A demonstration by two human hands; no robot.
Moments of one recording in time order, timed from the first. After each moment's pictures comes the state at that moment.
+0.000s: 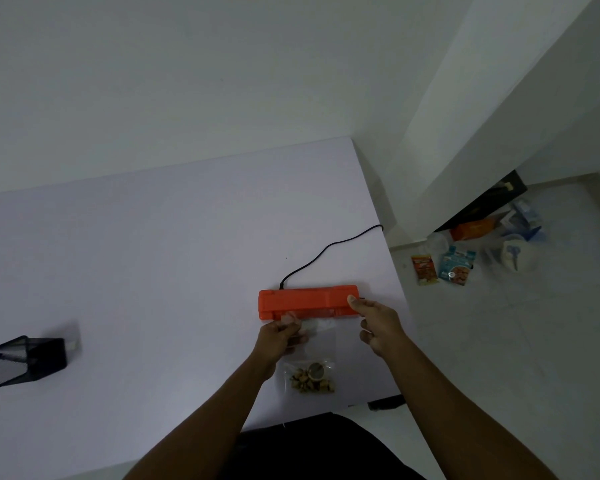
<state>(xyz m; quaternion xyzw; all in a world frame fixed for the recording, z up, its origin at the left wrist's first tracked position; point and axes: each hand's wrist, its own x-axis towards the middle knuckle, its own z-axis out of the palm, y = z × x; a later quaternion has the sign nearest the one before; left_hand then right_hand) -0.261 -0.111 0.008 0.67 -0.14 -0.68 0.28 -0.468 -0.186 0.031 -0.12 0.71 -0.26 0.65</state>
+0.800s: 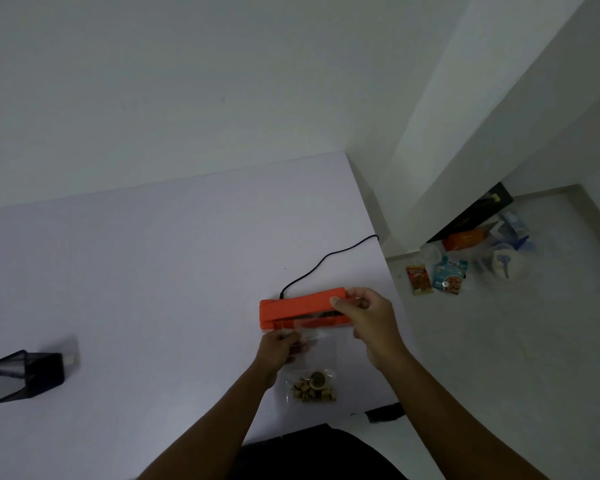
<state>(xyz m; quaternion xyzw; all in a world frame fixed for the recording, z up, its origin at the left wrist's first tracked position) -0.261 -0.111 0.019 0.68 -0.16 -0.66 0.27 -0.433 -0.172 0.123 -0.36 0.68 -0.29 0.57</state>
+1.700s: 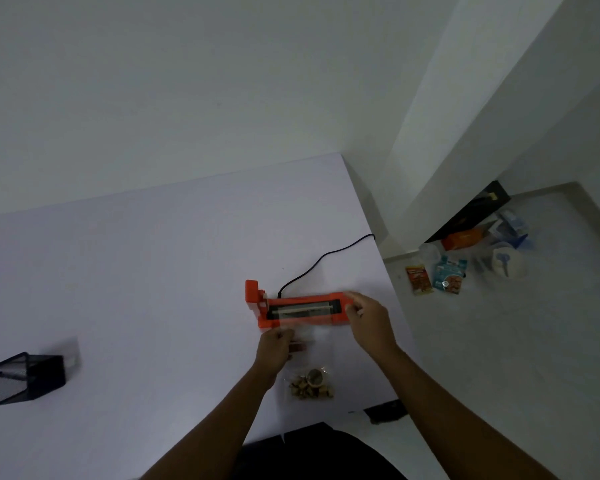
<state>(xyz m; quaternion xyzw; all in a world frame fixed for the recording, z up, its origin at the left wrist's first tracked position) -0.267 -0.105 0.027 0.69 -0.21 -0.62 0.30 -0.458 -0.173 0.059 -0.58 0.68 -0.18 0.41</state>
